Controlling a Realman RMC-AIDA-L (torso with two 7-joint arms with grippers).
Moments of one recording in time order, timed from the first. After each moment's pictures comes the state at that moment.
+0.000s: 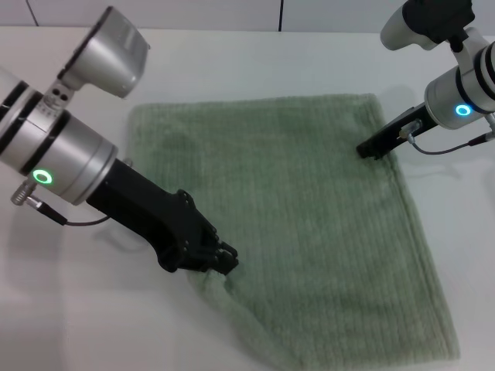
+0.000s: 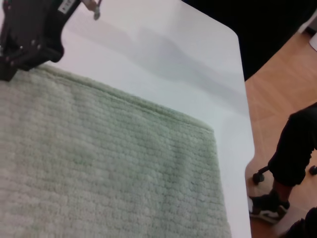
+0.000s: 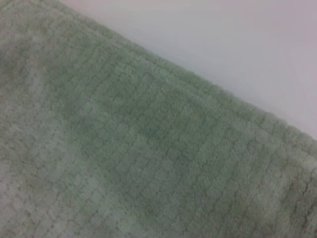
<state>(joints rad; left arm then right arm) -0.68 -2.03 1.15 0.95 2.16 1.85 -1.92 0.99 2.01 -1.13 -0.44 0.62 1.05 -0.89</state>
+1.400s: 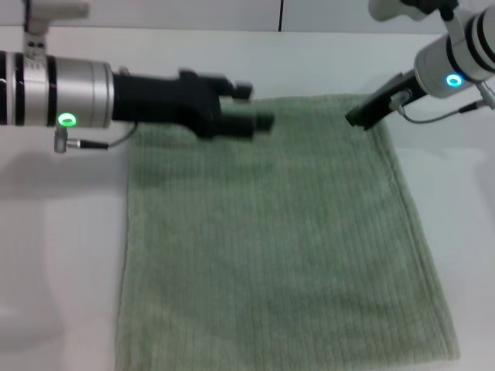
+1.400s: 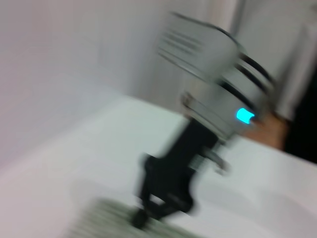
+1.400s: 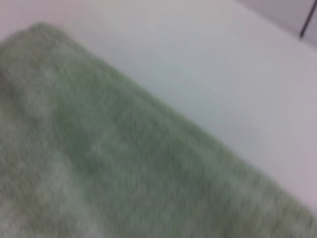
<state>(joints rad) -0.64 -2.06 0.95 0.80 1.89 1.45 -1.66 1.02 2.02 -1.13 -0.53 0.62 1.05 -0.92</state>
